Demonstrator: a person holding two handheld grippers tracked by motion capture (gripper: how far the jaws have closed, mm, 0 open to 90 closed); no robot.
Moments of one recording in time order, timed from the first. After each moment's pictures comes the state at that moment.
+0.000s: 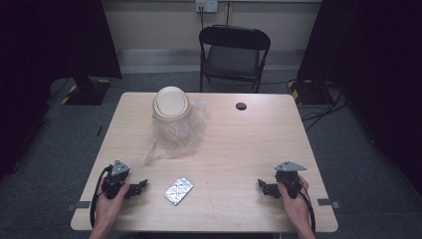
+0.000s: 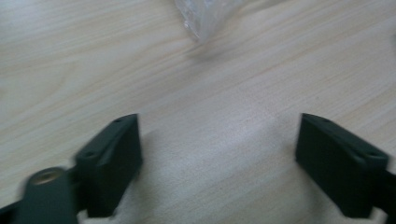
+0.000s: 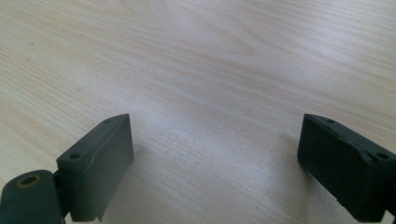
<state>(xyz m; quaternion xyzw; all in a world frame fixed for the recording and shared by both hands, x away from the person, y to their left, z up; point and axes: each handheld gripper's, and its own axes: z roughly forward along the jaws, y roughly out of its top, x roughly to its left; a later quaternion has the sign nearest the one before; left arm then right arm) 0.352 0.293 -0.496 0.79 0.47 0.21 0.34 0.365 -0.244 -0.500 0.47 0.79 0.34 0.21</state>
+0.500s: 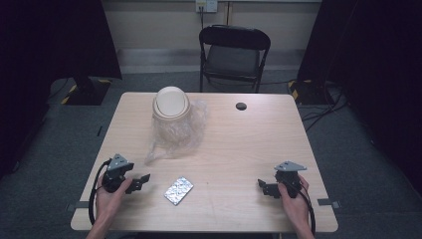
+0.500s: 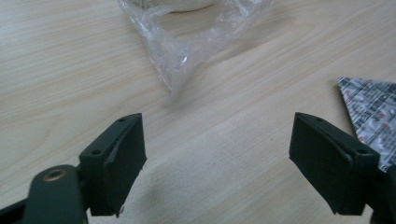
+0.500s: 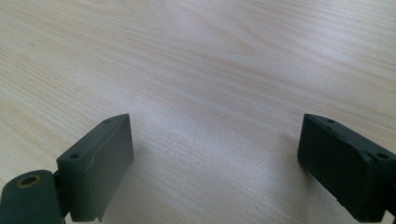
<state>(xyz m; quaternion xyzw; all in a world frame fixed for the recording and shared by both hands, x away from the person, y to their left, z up) 0.361 0.289 -0.472 0.79 0.43 0.17 0.39 0.365 -0.244 -0.500 0.47 0.79 0.34 0.21</state>
